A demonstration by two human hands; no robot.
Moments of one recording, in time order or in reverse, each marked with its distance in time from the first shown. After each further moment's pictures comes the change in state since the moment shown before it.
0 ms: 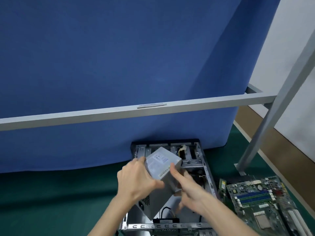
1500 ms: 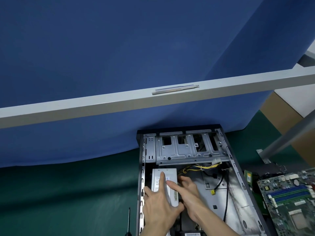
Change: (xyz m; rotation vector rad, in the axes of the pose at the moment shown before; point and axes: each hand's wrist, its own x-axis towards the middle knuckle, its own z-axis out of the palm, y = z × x) left_hand 0.013 -0.052 0.132 -0.001 -0.466 -0.267; right_hand 0.132 0.083 0.019 0.050 0.309 -0.074
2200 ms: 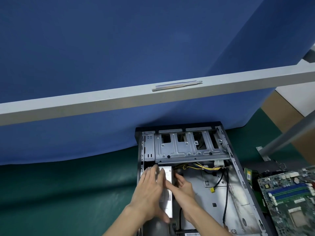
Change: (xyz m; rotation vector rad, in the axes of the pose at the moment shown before) left_hand 0.037 -0.022 -0.037 0.428 -0.076 0.546; right_hand 0.014 0.016 0.012 -0.055 0.010 -0.091
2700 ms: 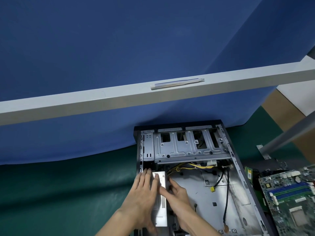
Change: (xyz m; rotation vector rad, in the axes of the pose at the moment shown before) left_hand -0.009 -0.016 0.004 0.195 -0.125 0.071; right_hand -0.014 0.009 0.012 0.031 -0.109 0.059
